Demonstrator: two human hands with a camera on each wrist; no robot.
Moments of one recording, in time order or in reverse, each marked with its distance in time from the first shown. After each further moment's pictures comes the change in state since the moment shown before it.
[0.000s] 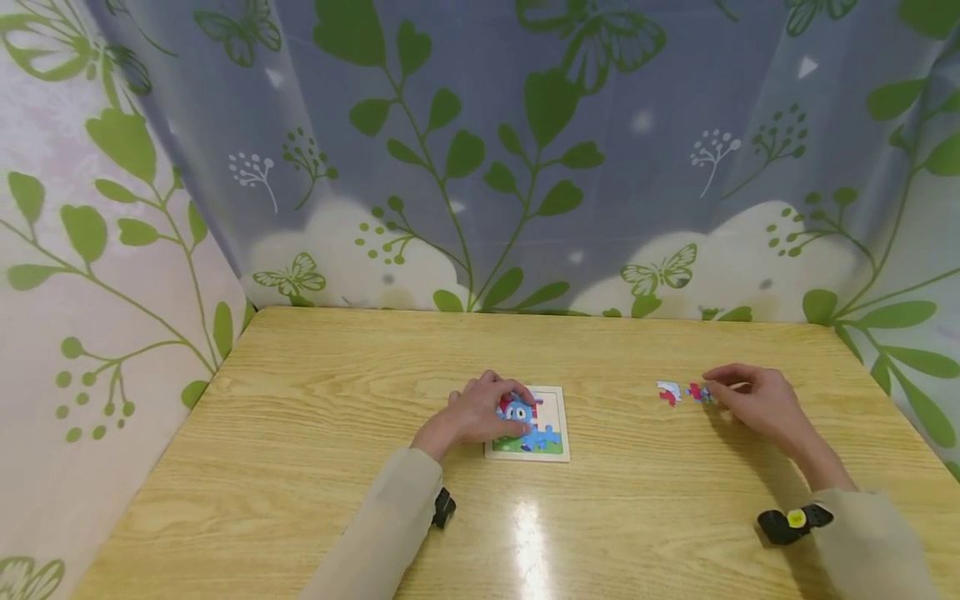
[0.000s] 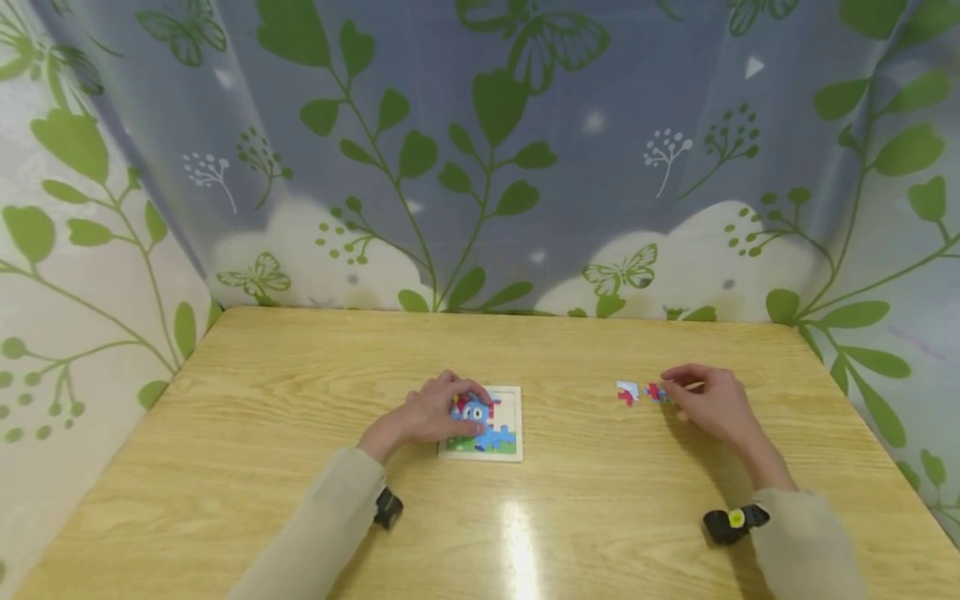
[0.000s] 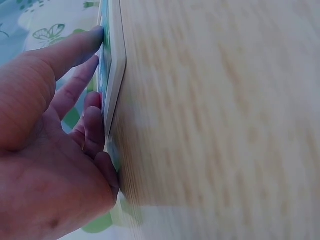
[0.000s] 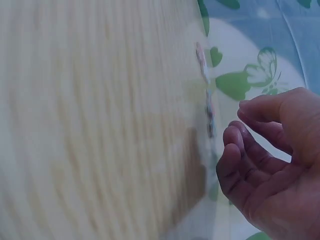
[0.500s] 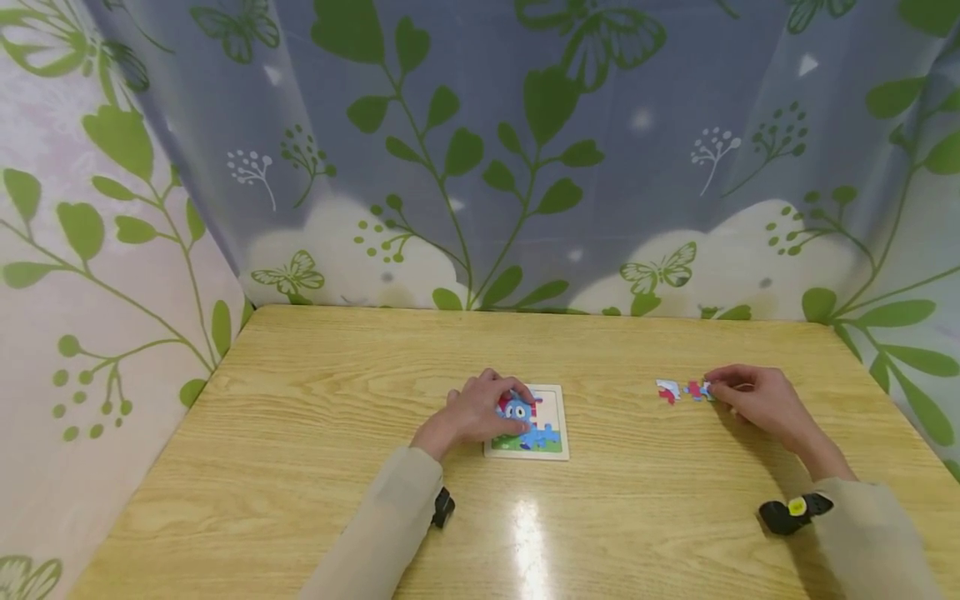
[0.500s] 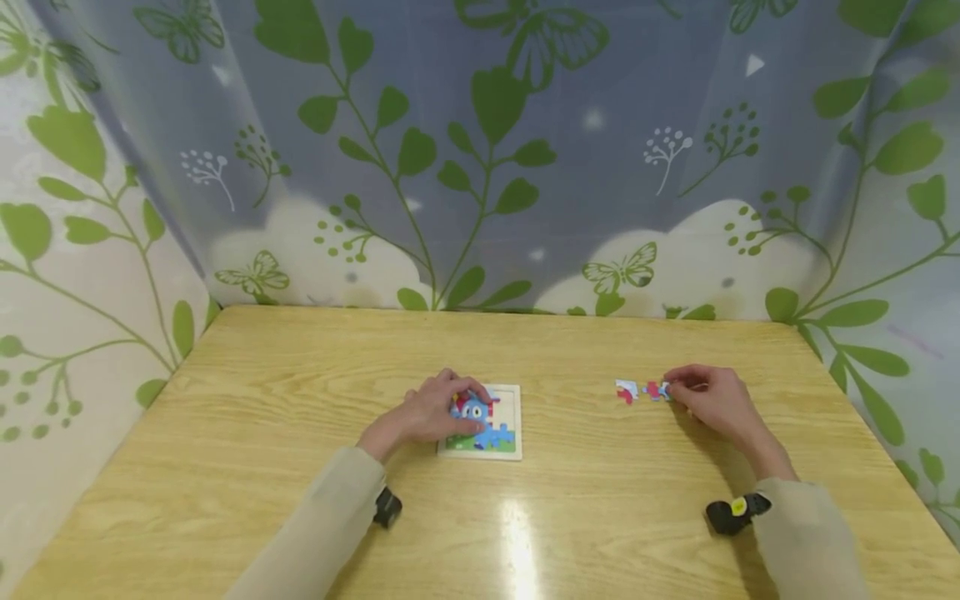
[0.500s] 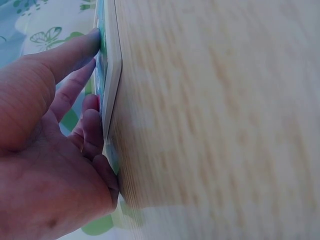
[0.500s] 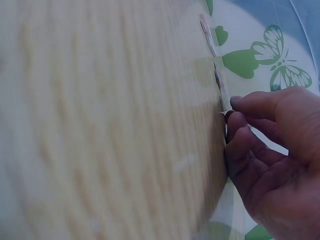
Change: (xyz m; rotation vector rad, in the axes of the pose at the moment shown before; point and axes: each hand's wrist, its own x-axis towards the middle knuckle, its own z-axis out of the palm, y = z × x) left_hand 0.001 0.001 0.002 0.008 0.016 -0.018; right_hand 0.009 0.015 -0.004 0.016 -0.065 0.039
